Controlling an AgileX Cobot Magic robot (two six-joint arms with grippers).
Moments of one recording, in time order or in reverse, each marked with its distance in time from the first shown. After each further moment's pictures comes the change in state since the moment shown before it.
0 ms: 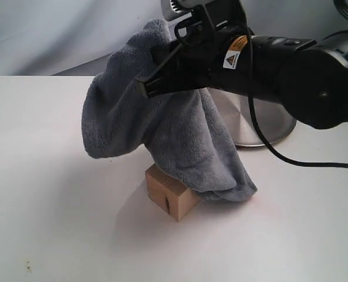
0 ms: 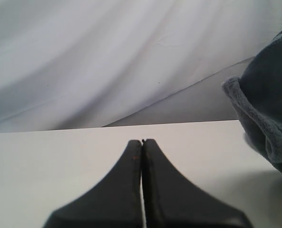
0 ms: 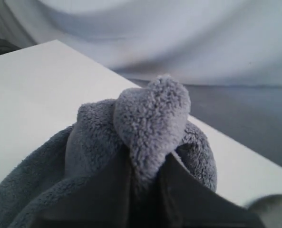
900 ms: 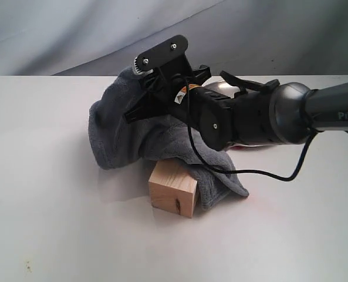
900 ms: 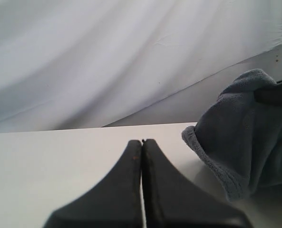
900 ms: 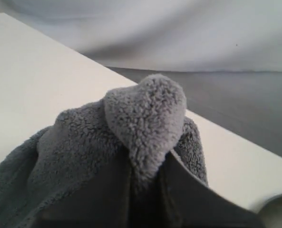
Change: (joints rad) left arm 0.000 0.000 0.000 0.000 0.000 0.000; right arm -0.001 0.441 -0.153 0.261 -0.278 -0.265
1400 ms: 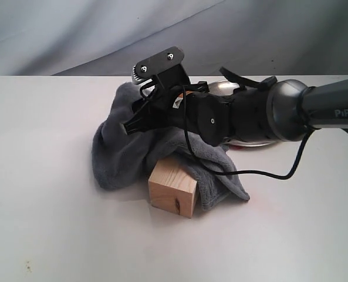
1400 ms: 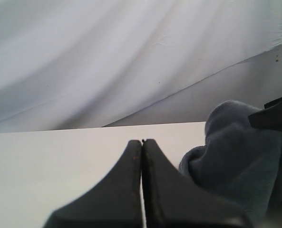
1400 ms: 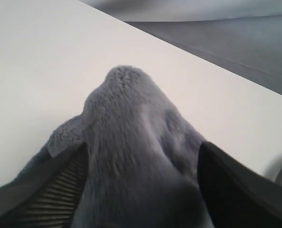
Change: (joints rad) left arm 0.000 0.000 0.000 0.000 0.000 0.000; right arm 0.000 0.006 -0.017 0.048 0.174 0.000
